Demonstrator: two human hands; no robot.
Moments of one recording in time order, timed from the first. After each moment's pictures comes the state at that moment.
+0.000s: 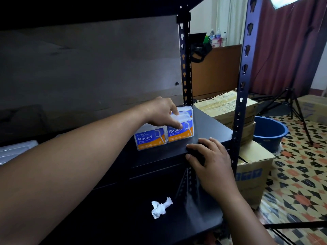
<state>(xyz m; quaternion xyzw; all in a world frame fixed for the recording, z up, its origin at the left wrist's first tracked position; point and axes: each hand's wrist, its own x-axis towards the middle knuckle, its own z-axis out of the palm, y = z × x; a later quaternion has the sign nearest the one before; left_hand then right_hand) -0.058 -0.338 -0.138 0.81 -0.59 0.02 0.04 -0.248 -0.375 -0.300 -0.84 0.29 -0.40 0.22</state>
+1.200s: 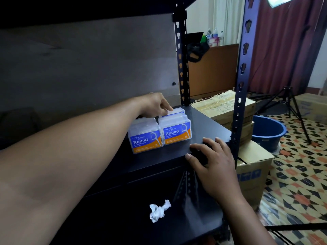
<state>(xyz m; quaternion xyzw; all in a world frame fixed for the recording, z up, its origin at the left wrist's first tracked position) -0.023 -0.358 -0.130 0.82 -0.56 -0.04 0.09 -0.248 -0.386 -0.304 -0.83 0.33 -0.41 0.20</state>
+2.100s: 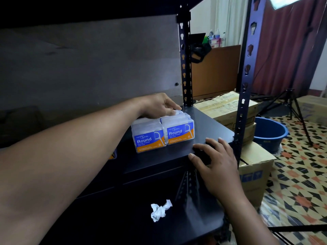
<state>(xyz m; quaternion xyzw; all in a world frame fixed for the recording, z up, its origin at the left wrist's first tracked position) -0.025 -0.348 -0.128 0.78 -0.61 -0.10 0.11 -0.247 -0.385 -0.305 -0.82 0.32 -0.42 0.21</state>
